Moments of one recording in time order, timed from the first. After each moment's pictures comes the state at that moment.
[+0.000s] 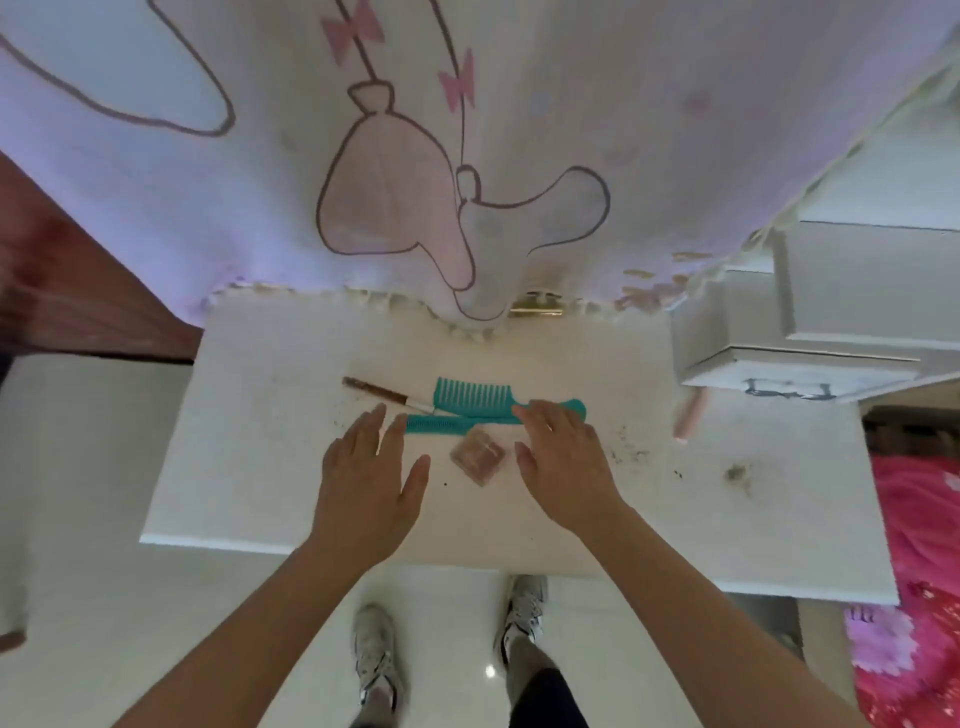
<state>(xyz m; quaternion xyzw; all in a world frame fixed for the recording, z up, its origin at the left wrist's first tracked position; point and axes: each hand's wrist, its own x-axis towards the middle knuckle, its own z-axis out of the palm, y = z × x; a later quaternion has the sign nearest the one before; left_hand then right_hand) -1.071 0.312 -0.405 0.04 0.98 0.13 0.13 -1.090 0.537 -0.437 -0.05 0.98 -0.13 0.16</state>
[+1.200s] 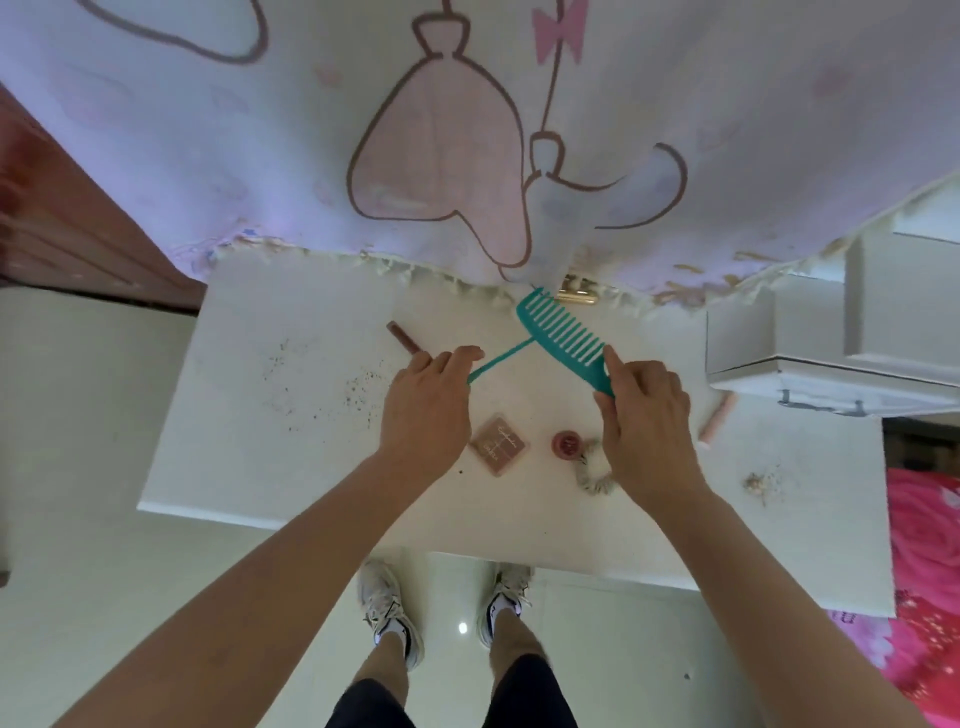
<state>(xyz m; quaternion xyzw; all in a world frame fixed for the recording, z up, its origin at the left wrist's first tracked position) -1.138 0.339 -0.419 0.08 0.97 0.24 0.05 -1.120 0.560 -0.391 0.02 0.98 -0.13 0.12</state>
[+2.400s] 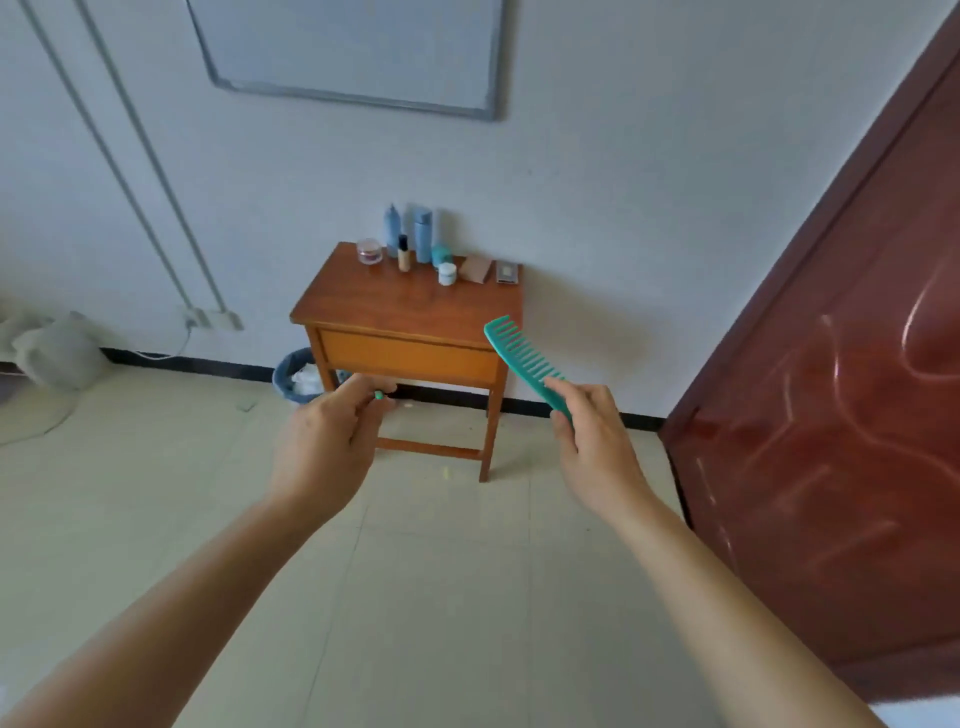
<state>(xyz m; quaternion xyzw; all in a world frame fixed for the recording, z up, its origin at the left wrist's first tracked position) -0.519 -0.167 -0.177 -0.61 0.69 0.09 -0.38 -0.791 -0.173 -0.194 -0.71 0.62 -0.31 0.14</state>
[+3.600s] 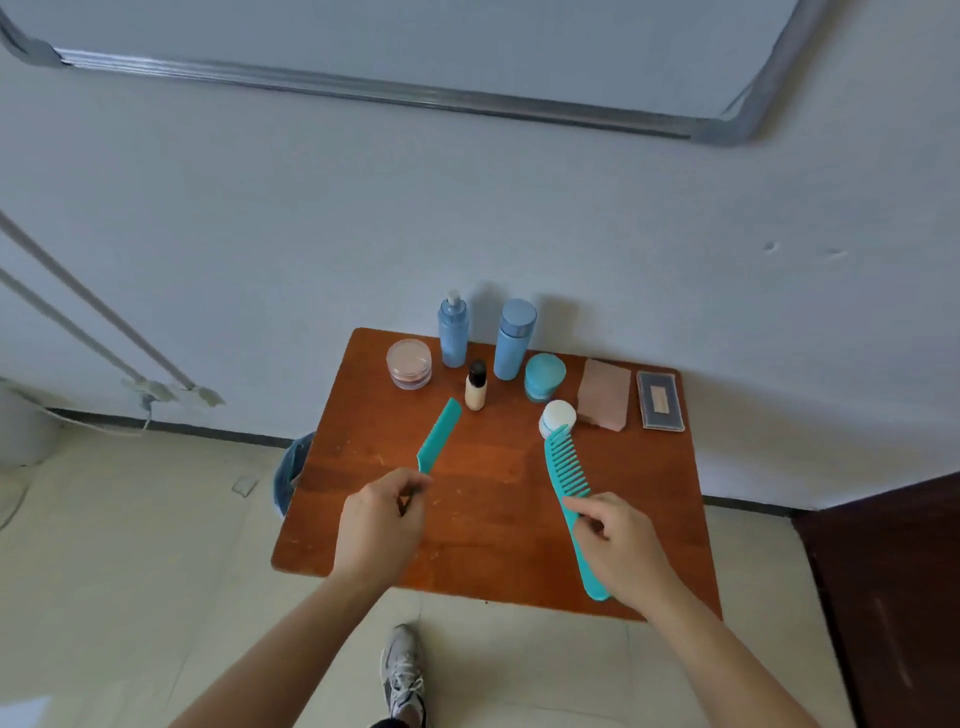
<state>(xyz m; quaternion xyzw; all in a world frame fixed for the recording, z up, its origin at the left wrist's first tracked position) -0.404 -0.799 -0.338 -0.72 0.57 0.32 -0.25 -0.669 -0.781 -0.361 -0.59 0.70 -0.15 0.38</state>
